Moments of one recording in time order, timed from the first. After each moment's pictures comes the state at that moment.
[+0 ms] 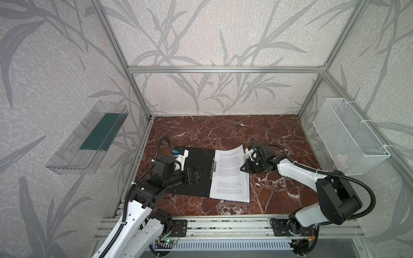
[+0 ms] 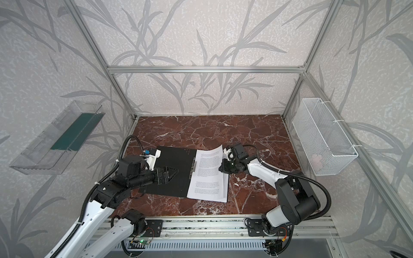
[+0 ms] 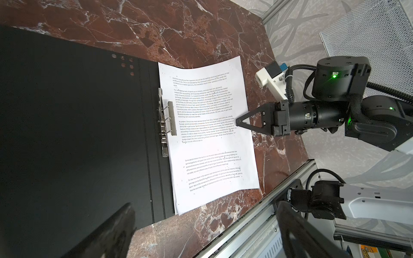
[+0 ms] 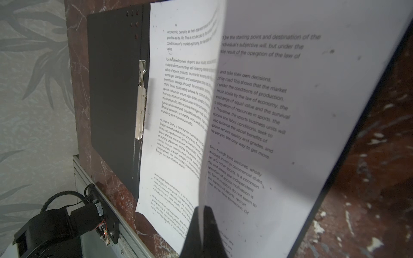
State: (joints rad) left arm -0.39 0.68 0.76 -0.74 0.37 -0.50; right arm 0.48 1.49 0.80 -0.30 -0.49 0.58
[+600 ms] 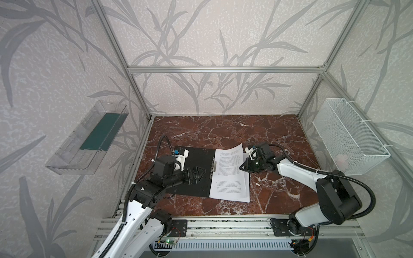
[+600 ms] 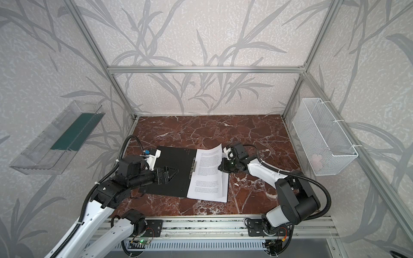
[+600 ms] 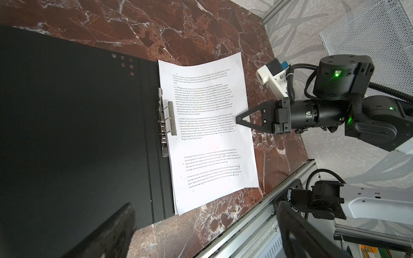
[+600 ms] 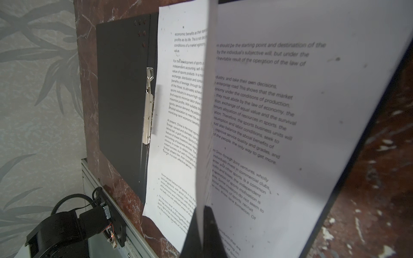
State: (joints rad) left arm -0.39 0.68 0.76 -0.74 0.37 -0.50; right arm 0.48 1.49 0.80 -0.27 -0.50 0.61
